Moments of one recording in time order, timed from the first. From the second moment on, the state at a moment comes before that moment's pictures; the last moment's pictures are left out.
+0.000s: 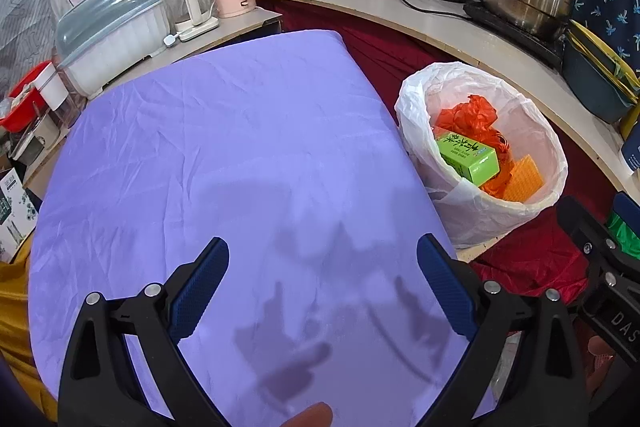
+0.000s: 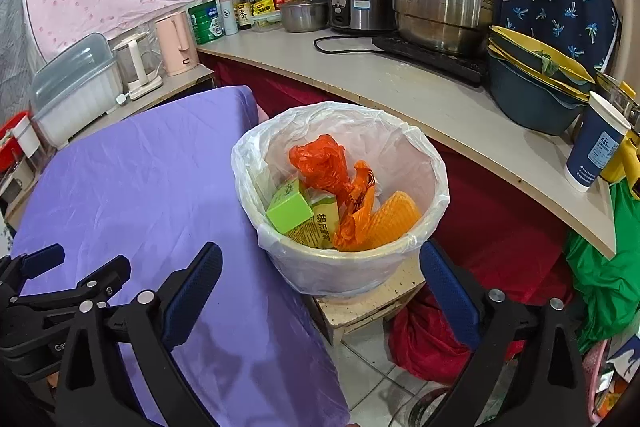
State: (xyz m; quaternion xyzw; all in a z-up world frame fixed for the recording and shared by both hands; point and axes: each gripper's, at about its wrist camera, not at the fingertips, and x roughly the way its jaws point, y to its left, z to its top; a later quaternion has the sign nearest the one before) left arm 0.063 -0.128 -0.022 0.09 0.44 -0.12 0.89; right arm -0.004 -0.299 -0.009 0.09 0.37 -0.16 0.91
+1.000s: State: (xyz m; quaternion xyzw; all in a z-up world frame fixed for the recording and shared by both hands) left arm 0.044 -0.133 -0.022 0.09 0.43 -0.11 0.89; right arm -0.028 -0.294 0.000 0.10 0.35 -0.16 0.92
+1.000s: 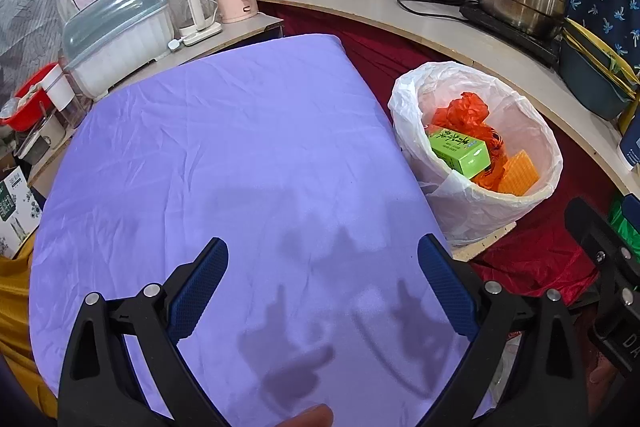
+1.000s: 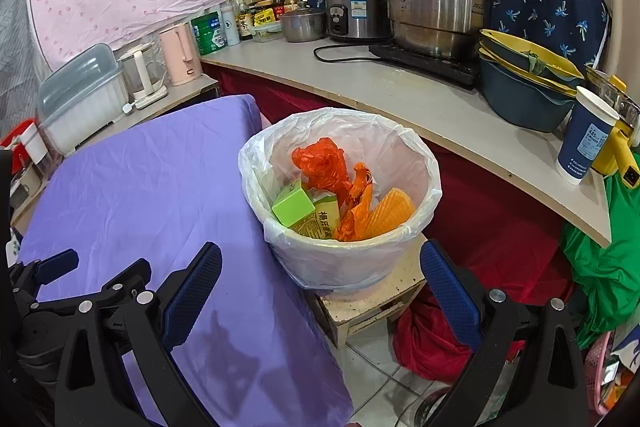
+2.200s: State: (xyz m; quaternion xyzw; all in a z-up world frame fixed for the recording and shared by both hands) left arm 0.044 -0.131 -0.024 0.08 0.43 -0.10 0.89; right arm -0.026 -0.287 -0.006 0.09 0.36 -0.16 0.91
